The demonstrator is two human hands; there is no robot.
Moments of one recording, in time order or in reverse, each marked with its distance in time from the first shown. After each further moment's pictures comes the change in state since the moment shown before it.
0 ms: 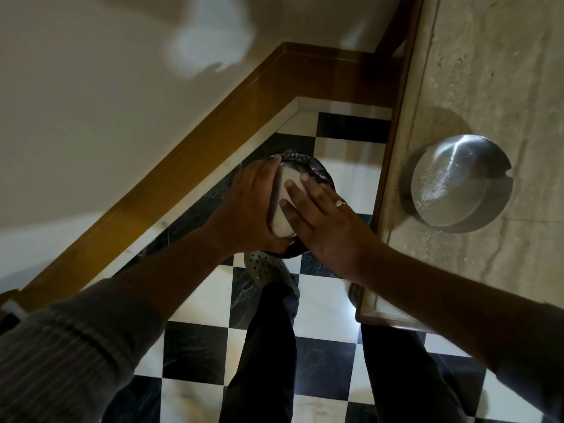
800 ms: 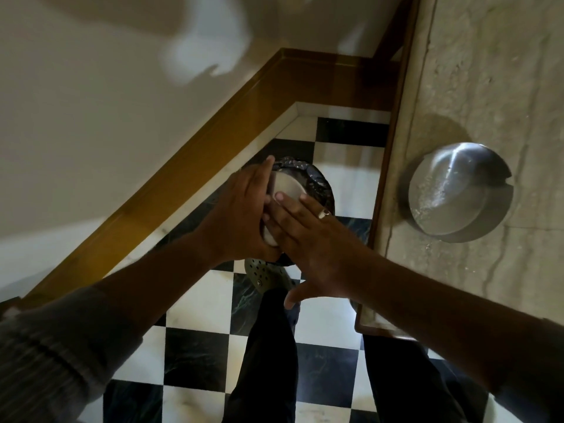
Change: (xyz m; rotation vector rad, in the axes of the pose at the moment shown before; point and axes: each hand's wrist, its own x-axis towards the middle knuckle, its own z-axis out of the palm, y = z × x) left_hand 0.001 0.003 -0.016 0.003 -0.046 -0.029; right_hand 0.005 -0.005 -0.012 0.145 -0.130 -0.110
